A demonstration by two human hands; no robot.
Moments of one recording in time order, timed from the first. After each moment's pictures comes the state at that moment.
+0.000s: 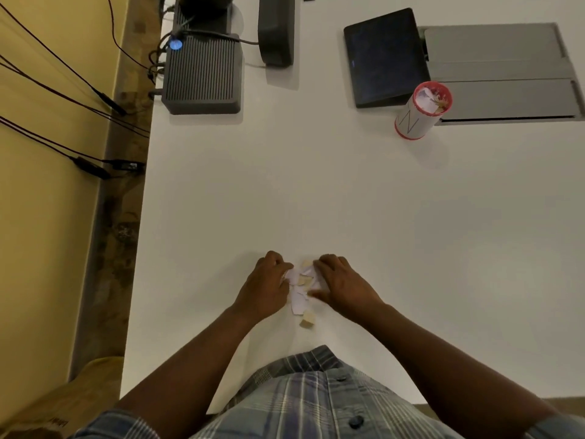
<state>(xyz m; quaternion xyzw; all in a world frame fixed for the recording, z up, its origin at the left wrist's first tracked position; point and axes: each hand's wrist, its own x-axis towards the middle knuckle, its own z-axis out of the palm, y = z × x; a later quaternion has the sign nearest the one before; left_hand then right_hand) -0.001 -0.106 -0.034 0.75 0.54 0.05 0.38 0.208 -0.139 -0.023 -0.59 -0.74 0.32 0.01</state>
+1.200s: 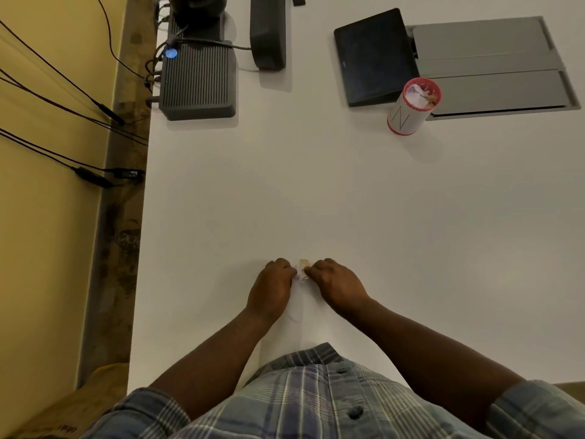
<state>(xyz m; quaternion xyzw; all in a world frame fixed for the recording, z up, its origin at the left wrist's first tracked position) 0.018 -0.119 -0.041 0.76 0.56 0.10 0.31 0.191 -0.141 -0.032 -0.56 -0.79 0.25 0.02</state>
